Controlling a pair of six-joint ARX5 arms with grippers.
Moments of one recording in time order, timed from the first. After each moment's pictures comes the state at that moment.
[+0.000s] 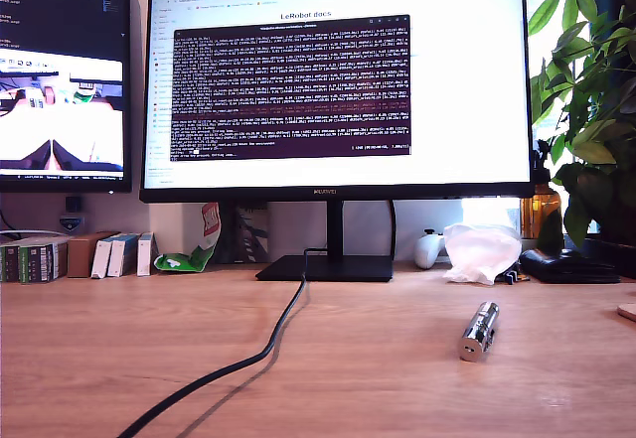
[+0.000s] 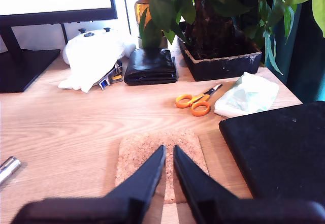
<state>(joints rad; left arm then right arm) -0.12 0.06 0.01 -0.18 -0.19 -0.04 -0.08 0.07 0.01 -0.18 0.03 0.04</state>
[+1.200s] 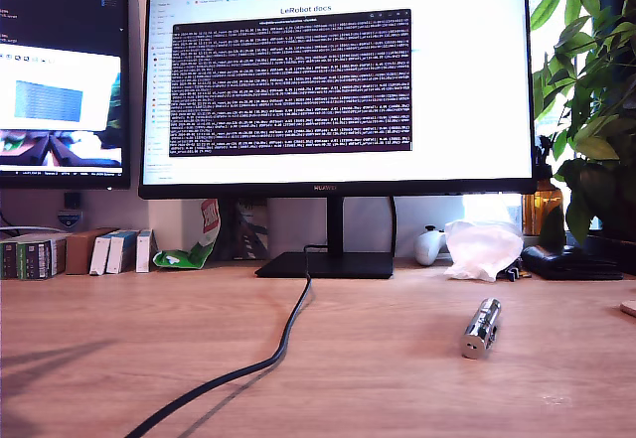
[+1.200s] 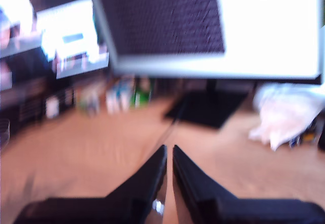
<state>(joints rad) -0.12 0.39 0.38 0.05 0.55 -0.01 -0.08 0.40 0.41 -0.21 -0.66 0.08</state>
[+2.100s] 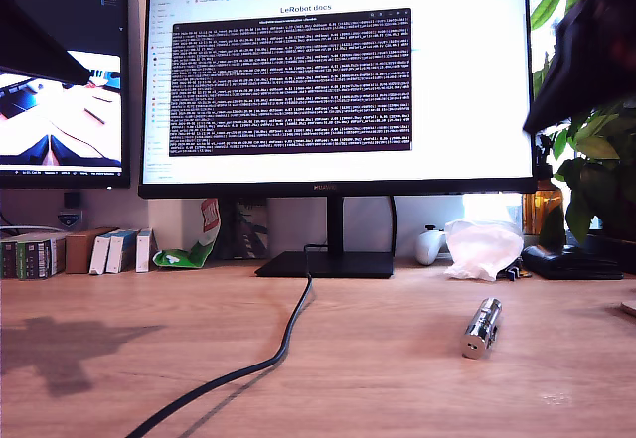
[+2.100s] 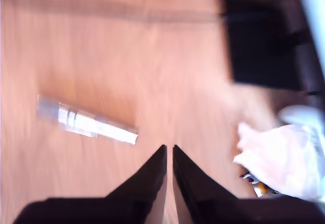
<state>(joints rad) -0.12 0.91 0.62 -0.19 0.67 0.41 0.23 1.29 0.99 -0.64 -0.30 -1.30</state>
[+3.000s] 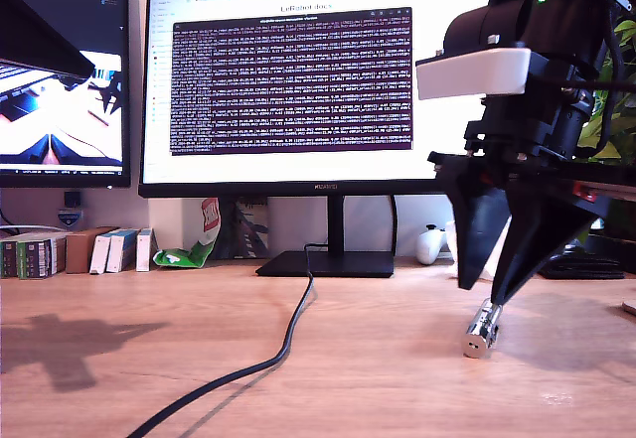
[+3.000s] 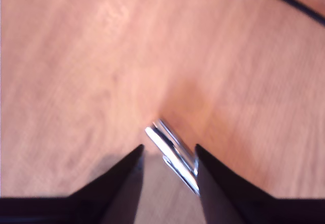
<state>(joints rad) -0.12 0.91 0.62 -0.16 0.67 0.41 0.45 1.66 1.11 -0.85 -0.28 -1.58</state>
